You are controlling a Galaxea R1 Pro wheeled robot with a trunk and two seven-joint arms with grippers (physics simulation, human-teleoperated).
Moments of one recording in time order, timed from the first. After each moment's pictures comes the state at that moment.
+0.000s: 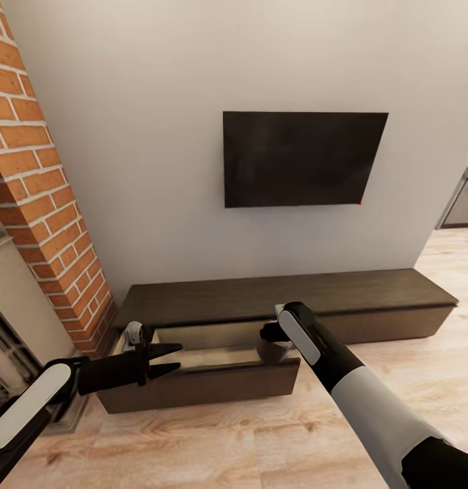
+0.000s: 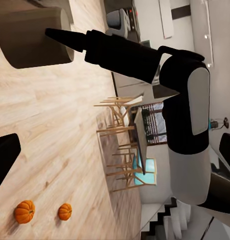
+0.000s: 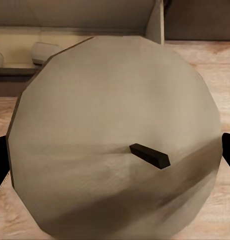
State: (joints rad) left arm -0.41 0.49 -0.32 -1.42 1.58 1.00 -0.34; right arm -0.86 0.01 0.49 -0.94 -0.76 1.00 -0.59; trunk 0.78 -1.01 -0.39
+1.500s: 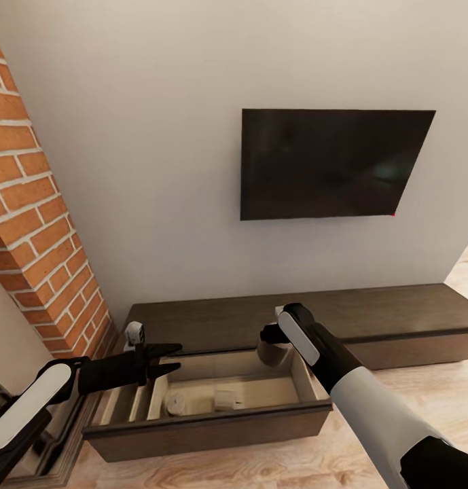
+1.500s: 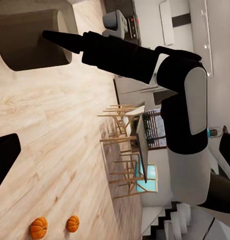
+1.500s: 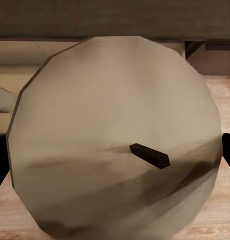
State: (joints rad) left arm -0.41 0.49 -0.32 -1.42 1.58 1.00 -0.34; right arm -0.86 0.02 0.49 -0.92 -0.75 0.99 -0.59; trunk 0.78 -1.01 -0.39
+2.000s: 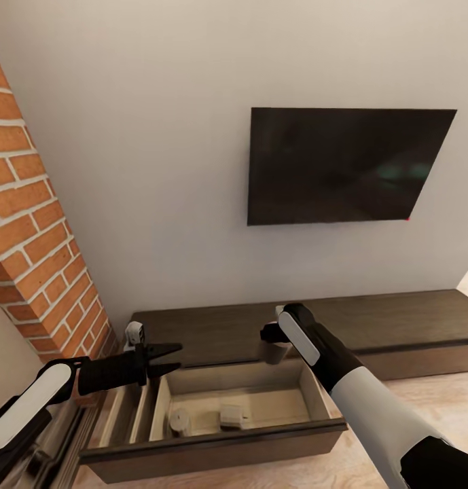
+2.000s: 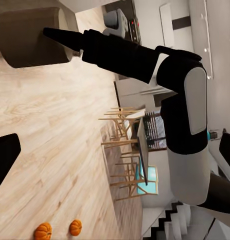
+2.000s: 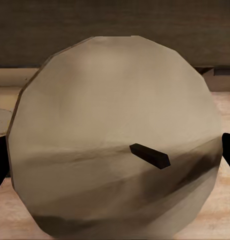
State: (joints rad) left arm -0.41 0.49 -0.32 -1.42 1.58 1.00 -0.34; right arm -0.86 0.01 0.49 -0.92 -0.76 0.97 -0.59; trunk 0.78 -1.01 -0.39
